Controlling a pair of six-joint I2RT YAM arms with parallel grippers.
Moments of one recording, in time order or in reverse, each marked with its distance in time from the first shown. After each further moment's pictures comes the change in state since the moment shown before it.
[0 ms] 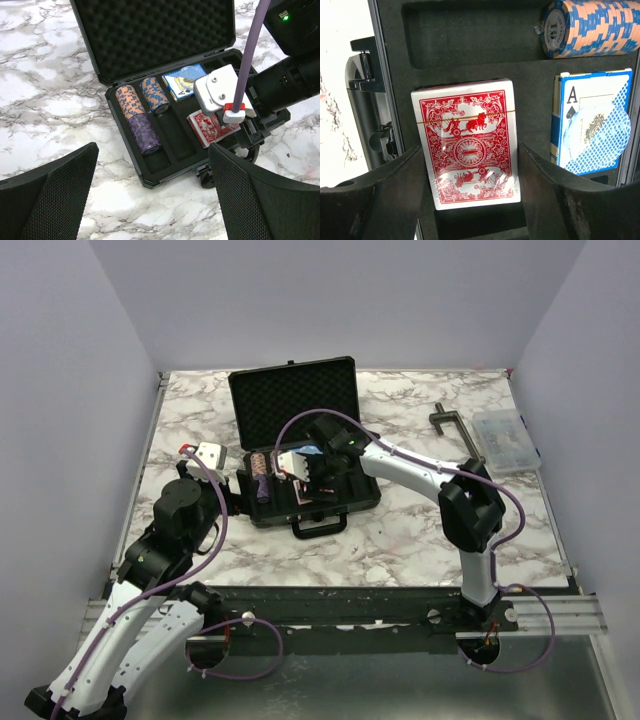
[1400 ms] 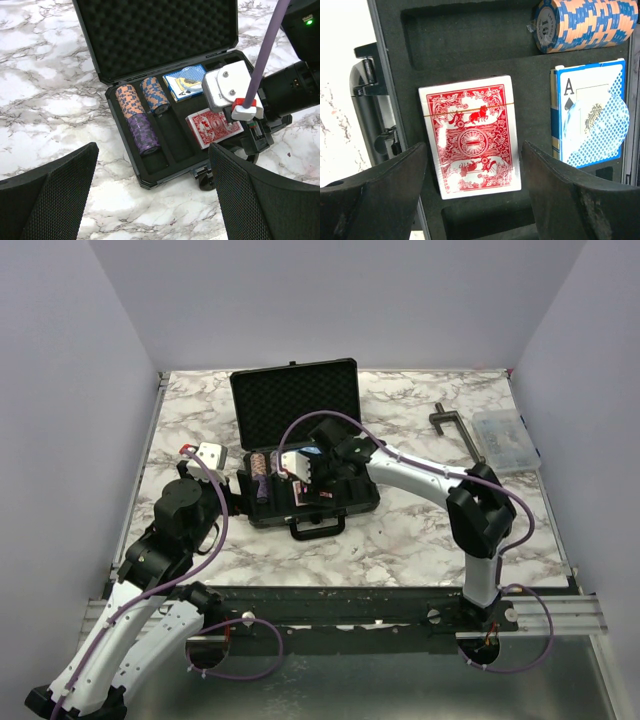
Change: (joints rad) left arm 0.000 0.000 -0.004 0.001 0.000 0.003; right arm 0.014 -0.062 -0.114 0.132 0.018 0.106
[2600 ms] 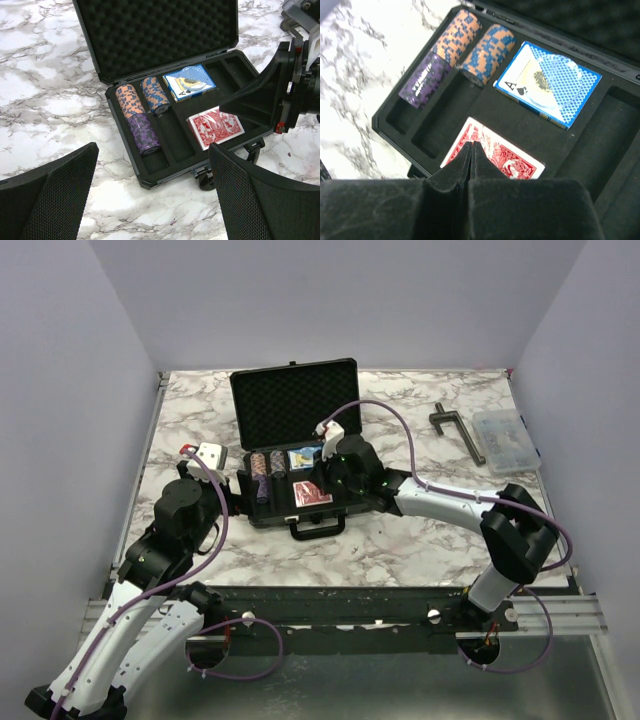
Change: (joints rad) left arm 0.000 0.000 -0.001 0.000 0.000 0.000; right arm 0.025 -0.266 -0.426 0.667 0.280 0.956
